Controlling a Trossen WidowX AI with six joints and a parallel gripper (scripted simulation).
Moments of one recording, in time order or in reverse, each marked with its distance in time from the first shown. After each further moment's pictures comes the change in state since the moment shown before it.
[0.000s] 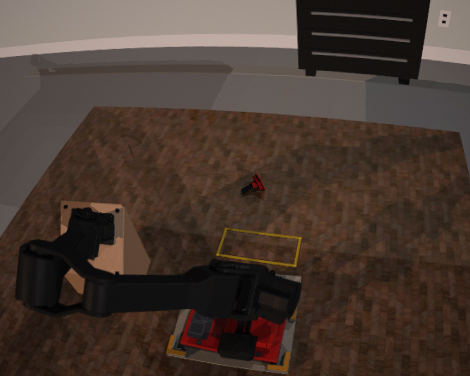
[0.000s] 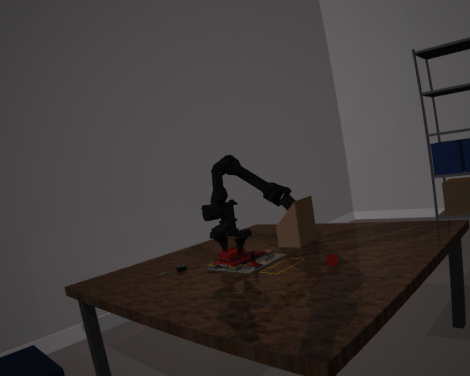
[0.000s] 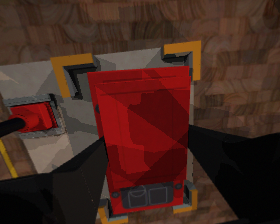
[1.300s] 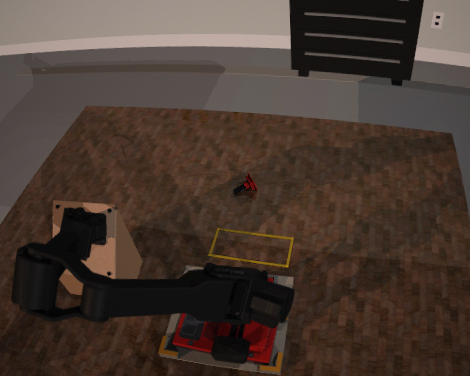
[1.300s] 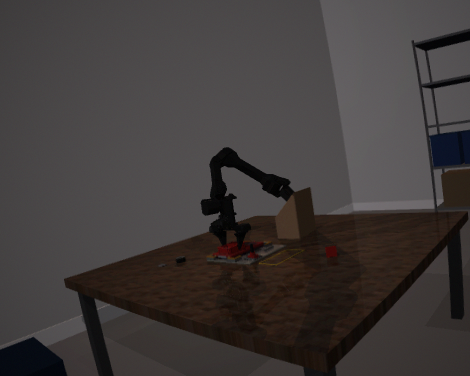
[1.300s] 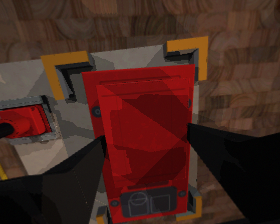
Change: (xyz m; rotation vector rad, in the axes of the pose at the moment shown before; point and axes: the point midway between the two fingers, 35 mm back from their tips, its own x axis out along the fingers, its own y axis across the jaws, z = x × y) arm 0.011 -0.001 0.000 0.007 0.003 -0.001
